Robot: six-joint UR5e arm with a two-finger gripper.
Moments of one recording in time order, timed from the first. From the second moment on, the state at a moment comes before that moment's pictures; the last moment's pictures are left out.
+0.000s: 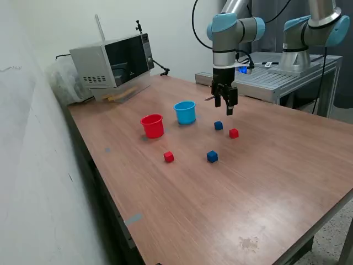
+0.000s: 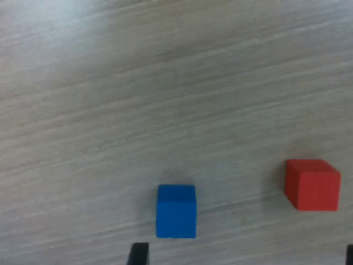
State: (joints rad) arm -0.03 -1.09 1.86 -2.44 -1.58 3.37
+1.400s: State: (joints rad) arm -0.08 -1.03 1.86 -2.47 -1.58 3.36
